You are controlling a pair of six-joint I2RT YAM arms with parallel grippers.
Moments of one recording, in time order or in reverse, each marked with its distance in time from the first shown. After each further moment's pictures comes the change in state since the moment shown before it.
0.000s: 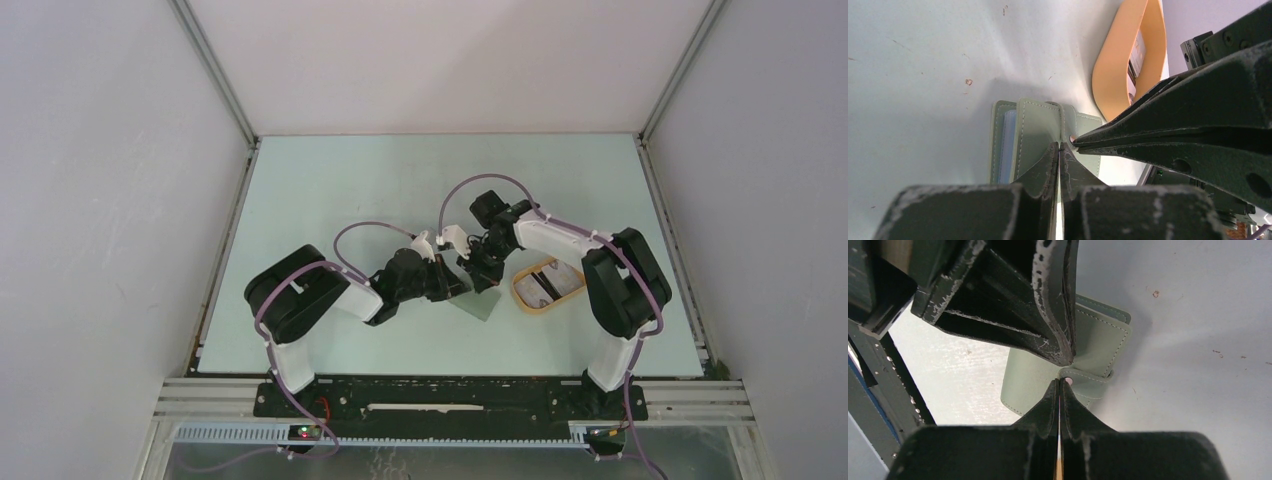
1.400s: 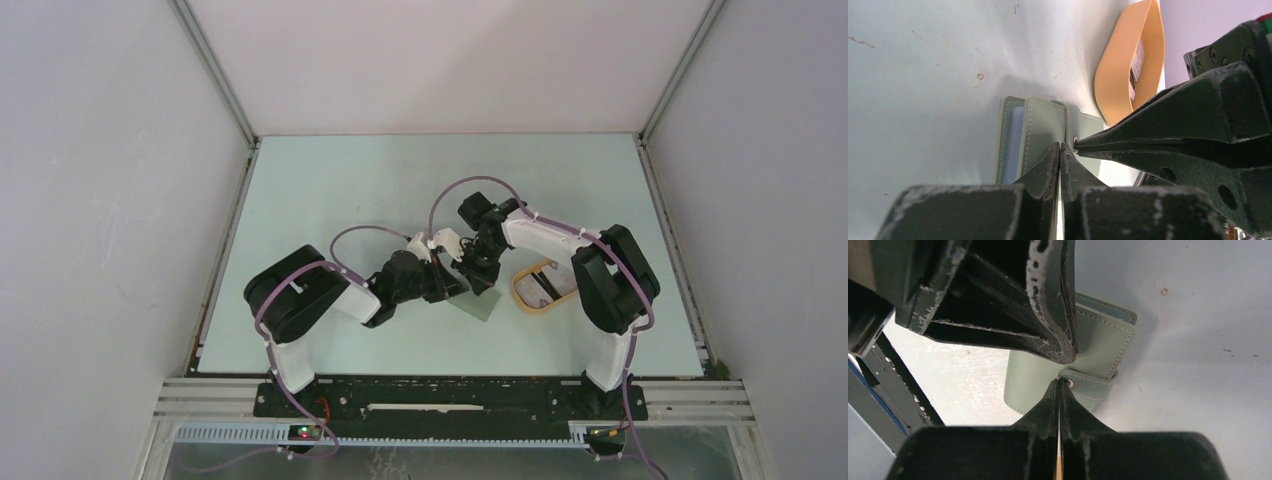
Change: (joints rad) left arm 0.005 0.000 -0.026 0.031 -0.001 -0.039; right arm 0.057 0.053 0.061 -0.062 0.103 0.043
